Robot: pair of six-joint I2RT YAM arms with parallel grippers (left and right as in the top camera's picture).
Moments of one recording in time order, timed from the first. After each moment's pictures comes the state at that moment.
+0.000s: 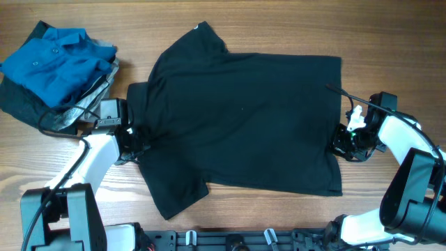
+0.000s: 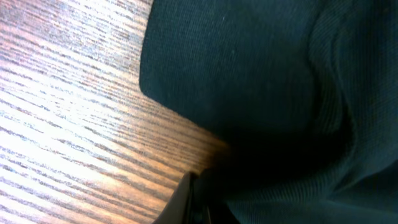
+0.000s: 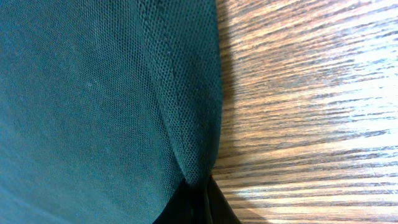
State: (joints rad) left arm 0.08 1.52 0.69 -0.55 0.01 -0.40; right arm -0.32 1.68 0.83 -0.76 -0.29 0.09
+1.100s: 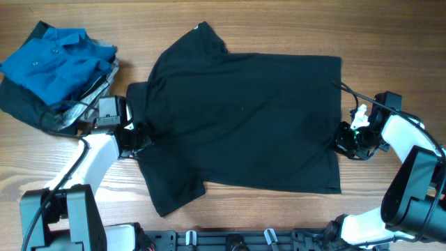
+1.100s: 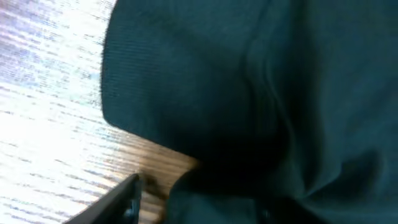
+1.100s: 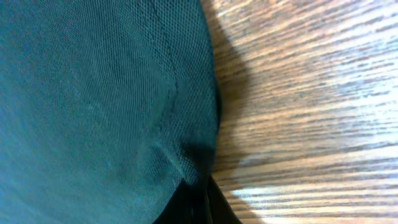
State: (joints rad) left arm 0.08 1.51 0.70 -0.49 0.07 -0.37; right arm -0.36 1.69 0.85 -0.74 -0.32 0.11
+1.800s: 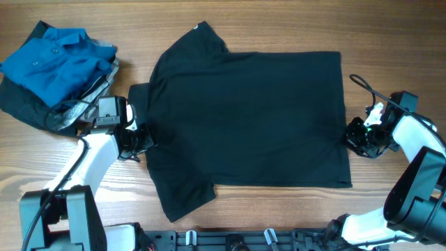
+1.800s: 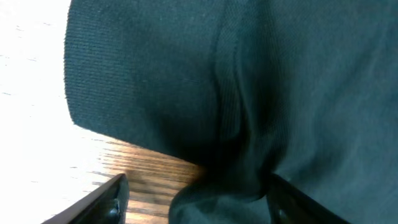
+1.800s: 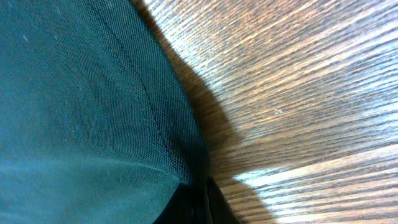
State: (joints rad) left arm 0.08 1.51 0.71 -0.52 0.17 -0.31; right arm -0.44 1.69 0.88 -0.70 -0.32 0.17
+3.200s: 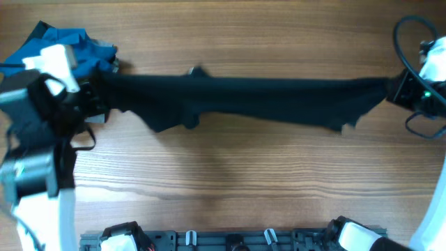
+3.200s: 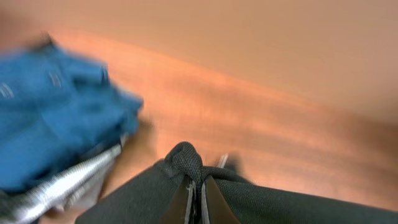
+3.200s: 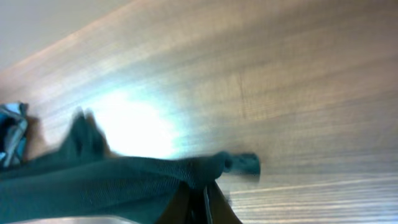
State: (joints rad) left arm 0.21 1.02 1.26 -0.76 0.24 -0.20; right arm -0.44 1.35 1.60 -1.24 -0.44 -0.03
